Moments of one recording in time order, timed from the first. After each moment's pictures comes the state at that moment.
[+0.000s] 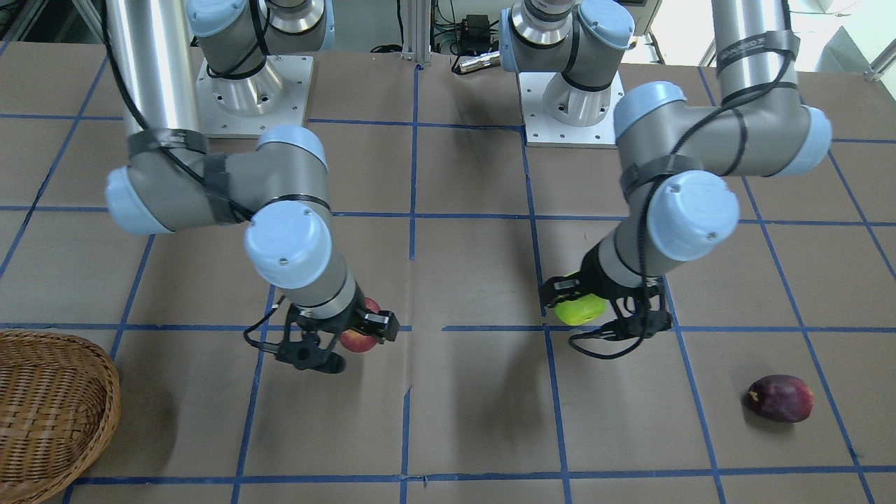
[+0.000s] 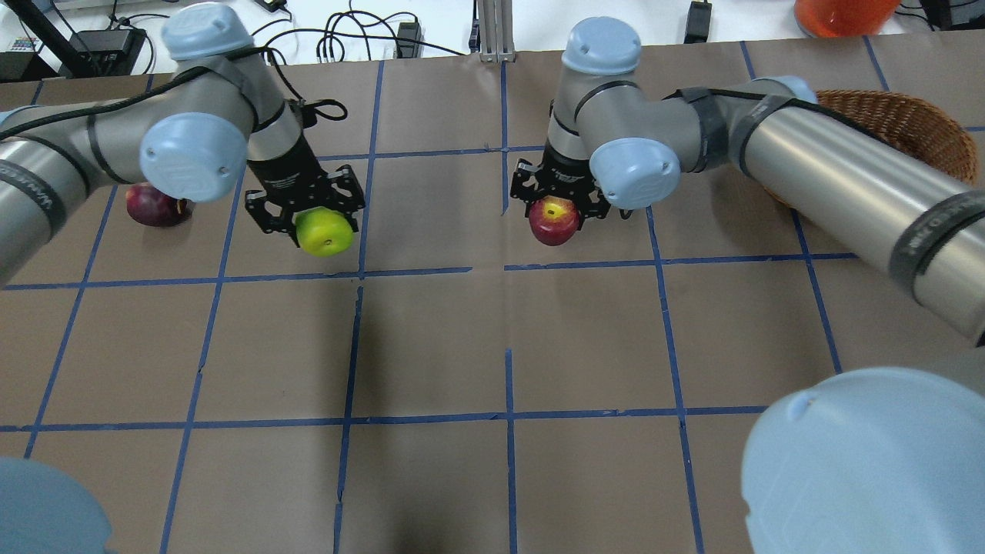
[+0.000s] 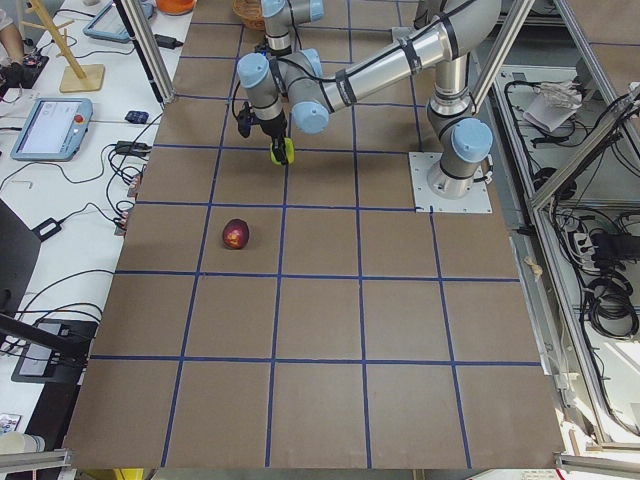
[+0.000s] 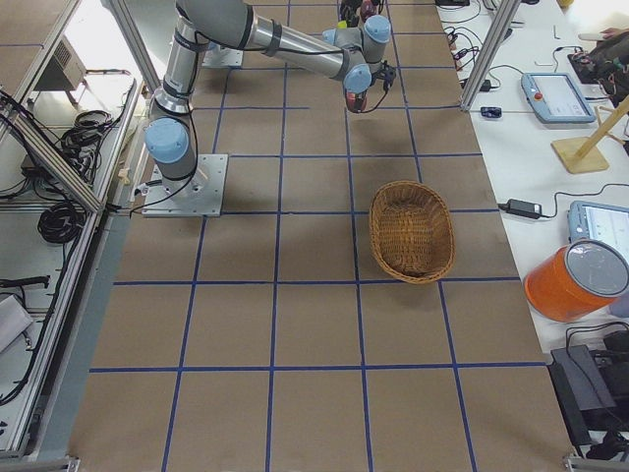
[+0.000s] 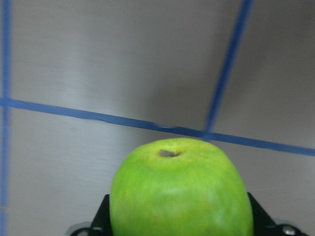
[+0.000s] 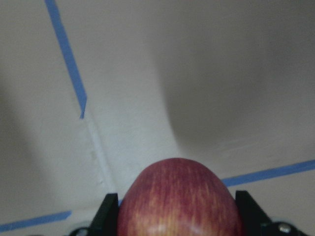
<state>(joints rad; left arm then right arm) -1.60 -1.91 -1.66 -1.28 1.48 -0.30 1.72 -1.11 1.57 -2.01 -1.43 0.43</state>
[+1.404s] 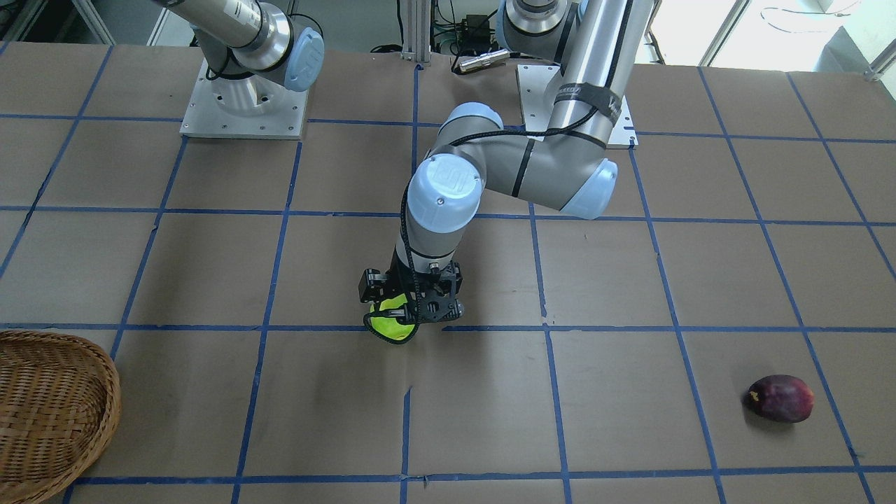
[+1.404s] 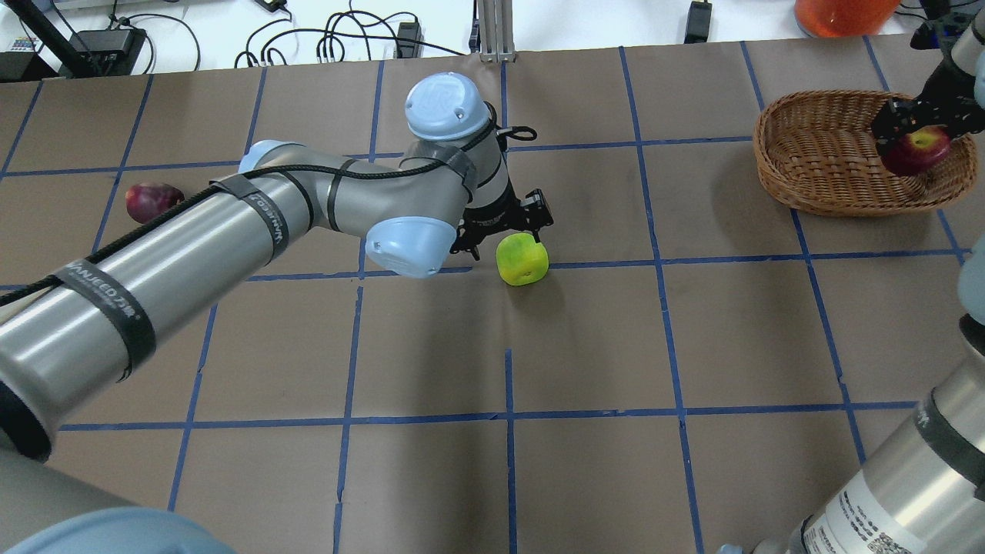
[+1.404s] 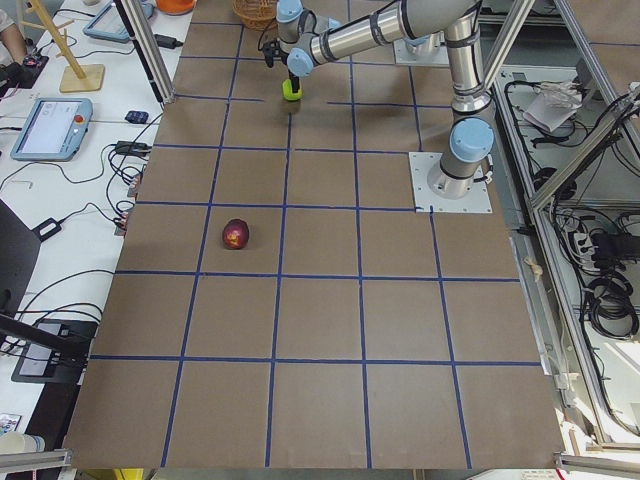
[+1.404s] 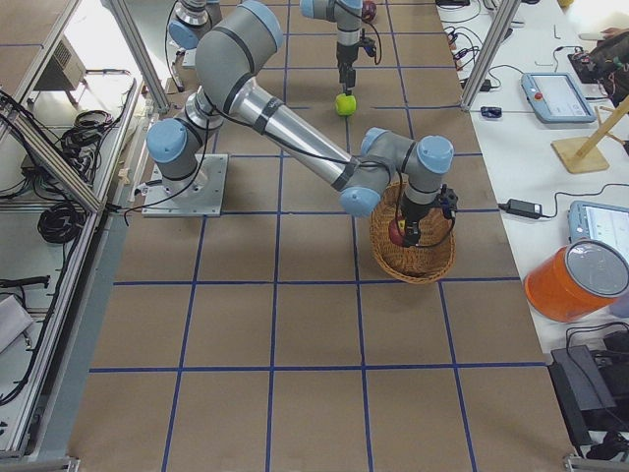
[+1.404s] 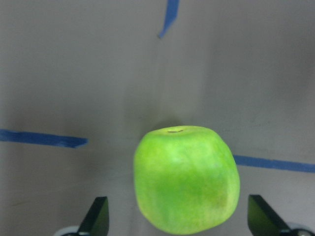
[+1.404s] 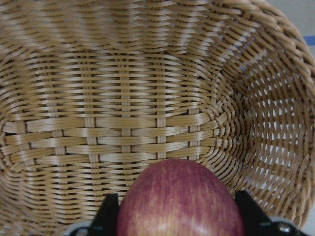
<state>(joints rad) -1.87 -2.00 -1.65 -0.99 1.42 -0.52 1.05 -0.93 1.34 -2.05 -1.65 -0.46</state>
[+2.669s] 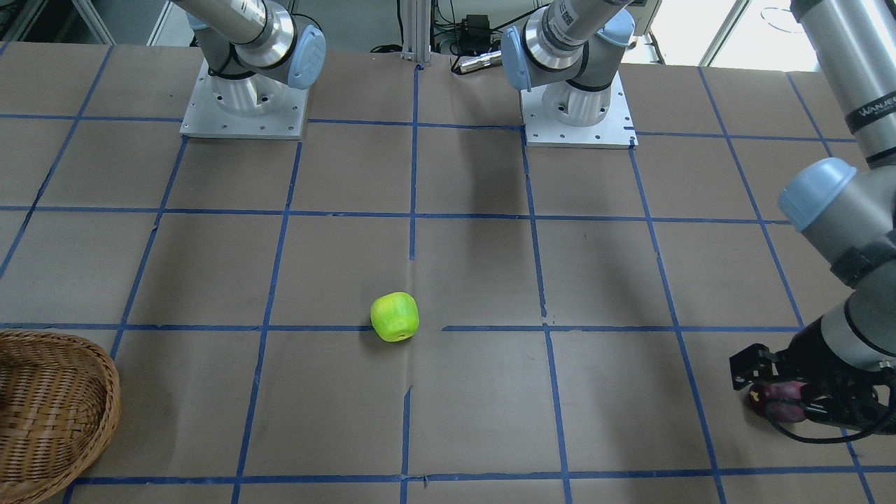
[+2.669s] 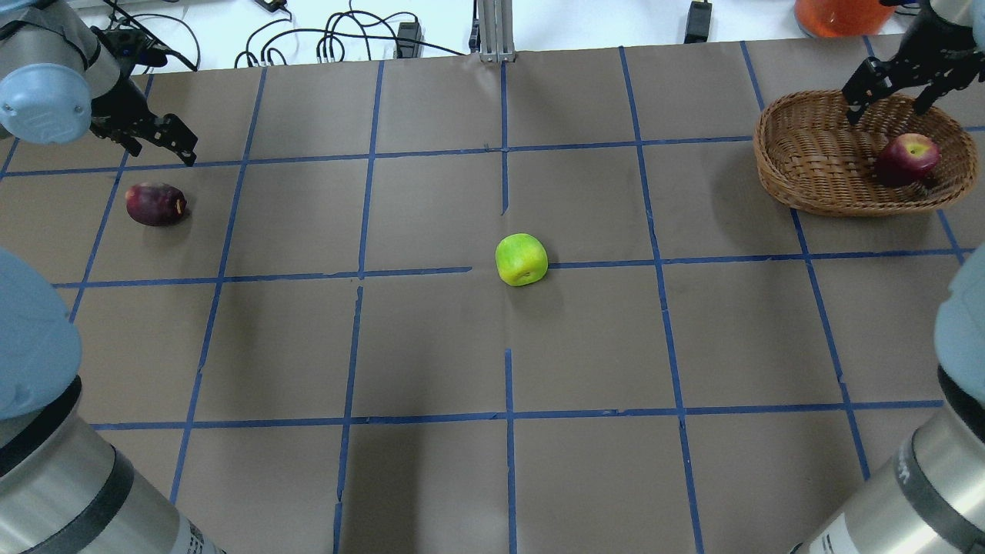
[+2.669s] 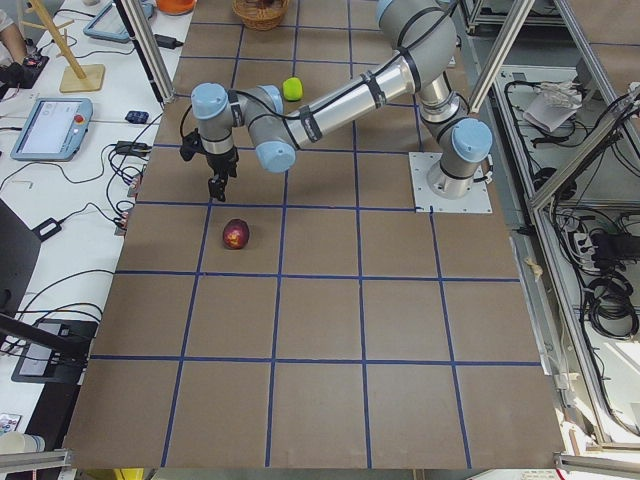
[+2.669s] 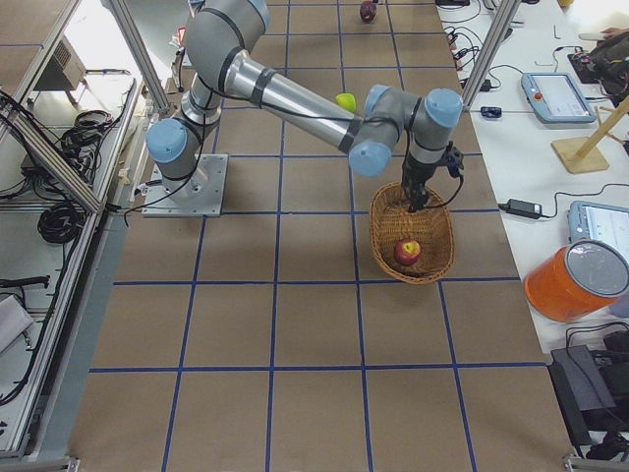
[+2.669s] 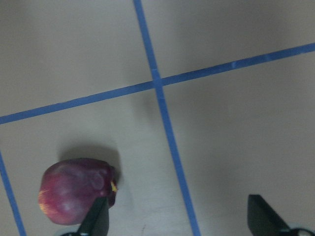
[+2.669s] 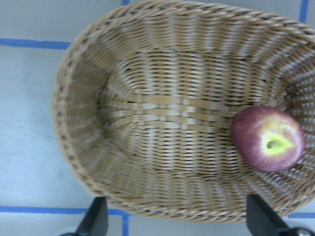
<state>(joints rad) -1.17 -2.15 -1.37 -1.13 1.62 0.61 1.22 -1.10 1.29 -1.74 -1.62 -0.44</state>
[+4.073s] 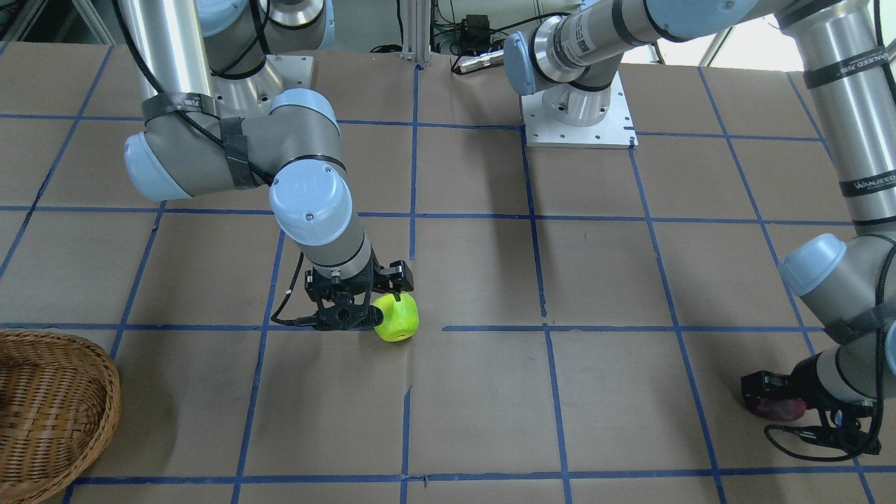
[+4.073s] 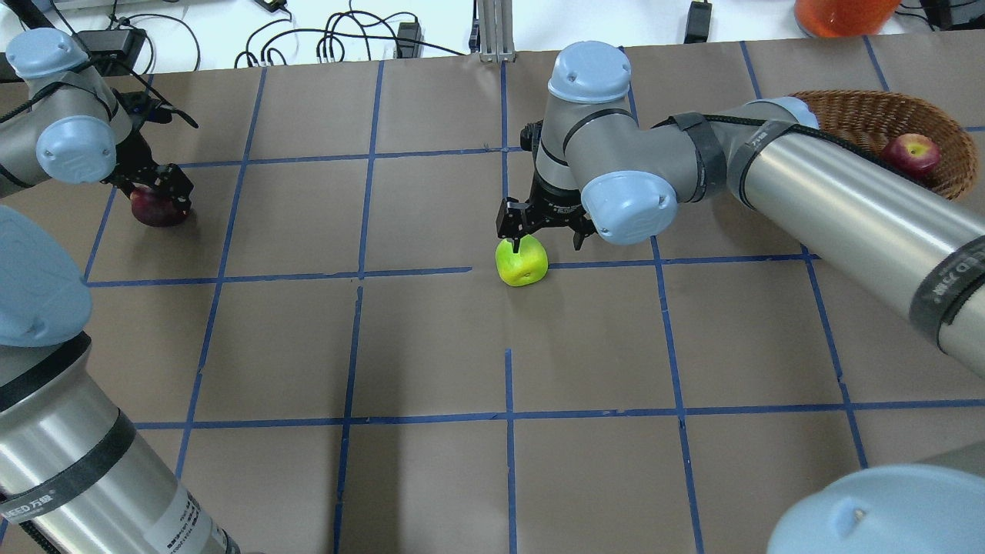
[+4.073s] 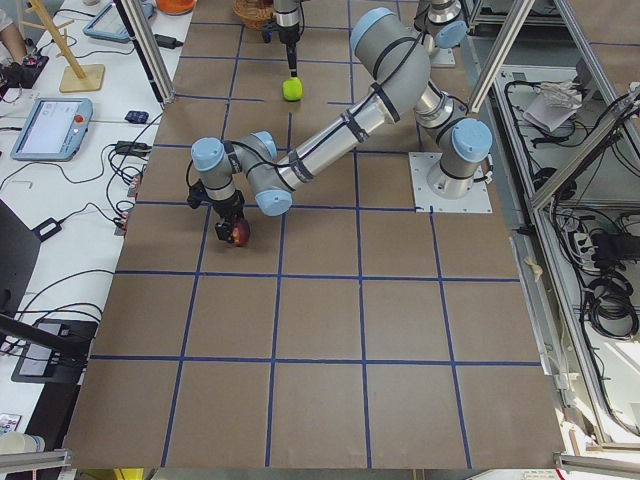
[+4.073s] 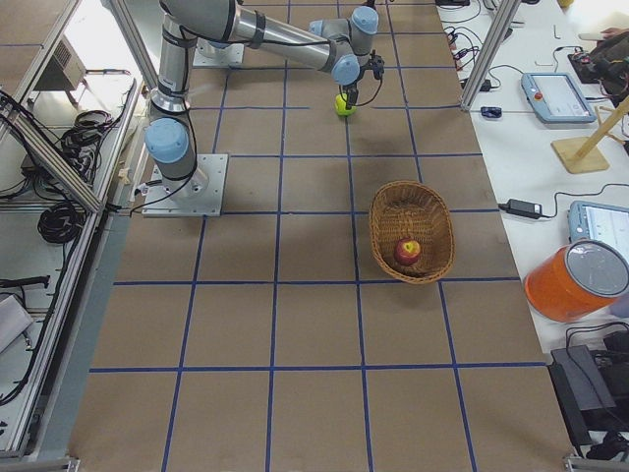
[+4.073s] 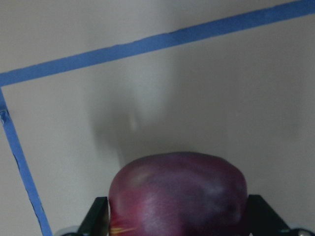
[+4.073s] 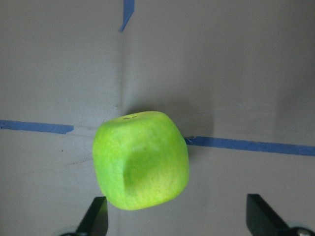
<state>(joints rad) -1.13 -2.28 -1.37 -1.06 1.71 0.63 1.82 -1.15 1.67 -2.04 -1.43 0.18</state>
